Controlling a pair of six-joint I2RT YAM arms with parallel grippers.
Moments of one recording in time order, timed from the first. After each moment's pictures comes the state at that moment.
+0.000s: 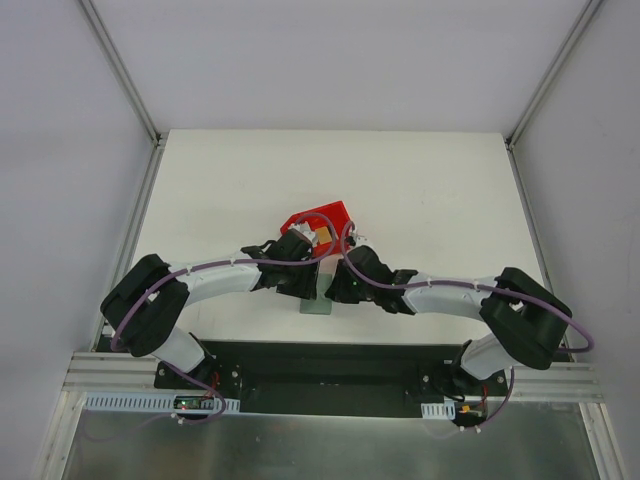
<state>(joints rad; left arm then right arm) -0.78 1.52 0.76 -0.34 0.05 -0.54 0.97 1.50 0.67 0.04 0.04 0.89</state>
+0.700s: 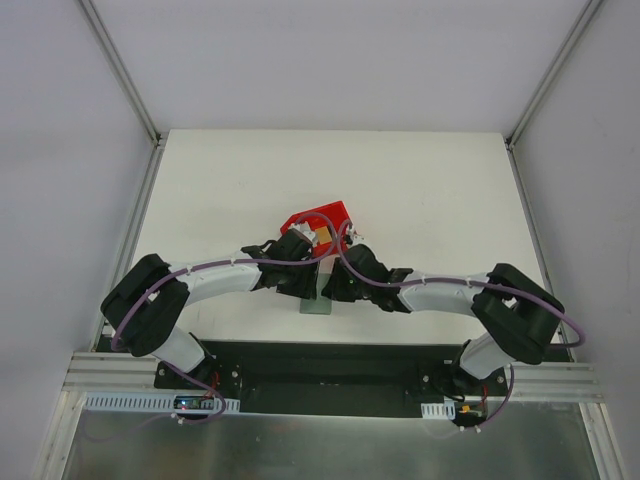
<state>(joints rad) -0.78 1.52 0.77 -0.34 0.05 -0.54 0.97 1.54 0.68 0.08 0.03 0.91</state>
